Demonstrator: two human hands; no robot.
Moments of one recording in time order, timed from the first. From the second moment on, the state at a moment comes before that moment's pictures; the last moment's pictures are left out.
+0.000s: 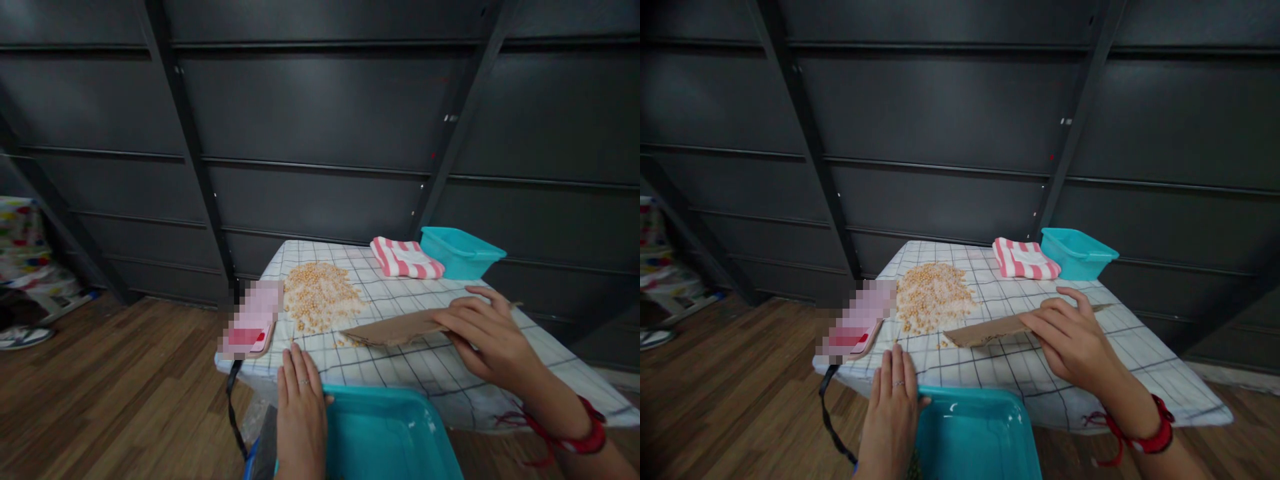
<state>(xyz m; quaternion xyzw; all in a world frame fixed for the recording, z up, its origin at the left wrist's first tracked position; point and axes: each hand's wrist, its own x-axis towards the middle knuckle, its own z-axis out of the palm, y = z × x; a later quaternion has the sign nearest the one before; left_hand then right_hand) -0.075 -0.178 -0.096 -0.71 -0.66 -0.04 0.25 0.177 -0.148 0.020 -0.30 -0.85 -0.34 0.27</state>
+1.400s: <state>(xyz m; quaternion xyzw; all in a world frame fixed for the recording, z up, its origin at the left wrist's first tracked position) -0.080 -0.176 -0.115 -0.72 -0.65 -0.08 0.22 0.195 -0.162 0.017 -0.30 -0.86 -0.33 0.25</state>
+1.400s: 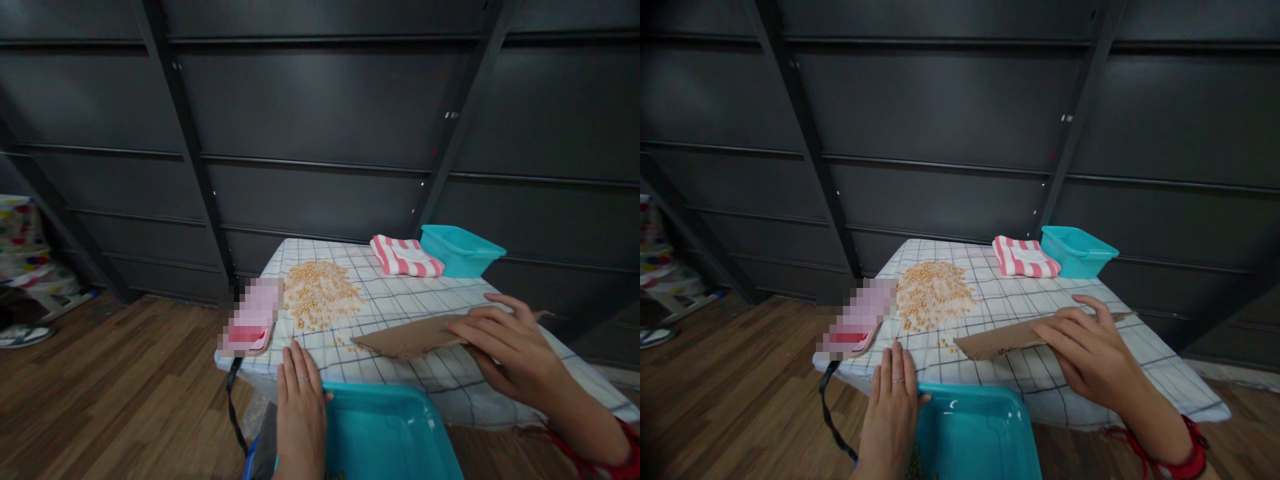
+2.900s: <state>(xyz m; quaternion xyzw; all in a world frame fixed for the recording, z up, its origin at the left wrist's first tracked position) -0.080 -0.181 -0.105 -0.73 -0.64 -0.08 0.22 0.134 -0.231 0.035 -0.34 -0.85 -0.30 0.26</state>
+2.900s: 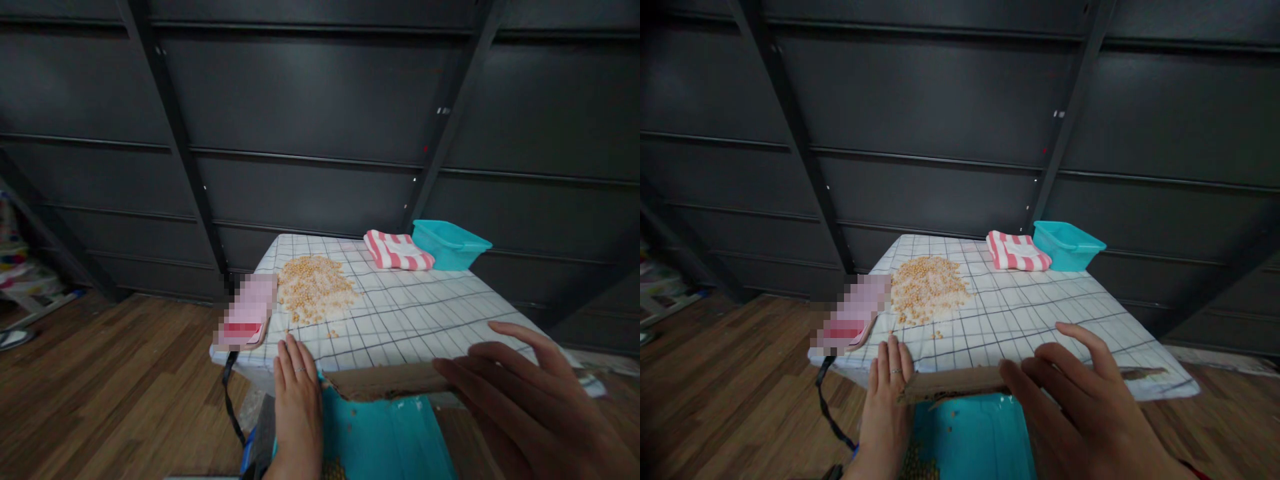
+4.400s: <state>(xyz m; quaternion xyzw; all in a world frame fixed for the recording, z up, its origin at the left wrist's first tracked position) -0.068 -0.182 -0.083 -0.71 -0.66 0.03 0.23 0.173 -0.228 0.029 -0.36 -0.84 -0.35 0.22</state>
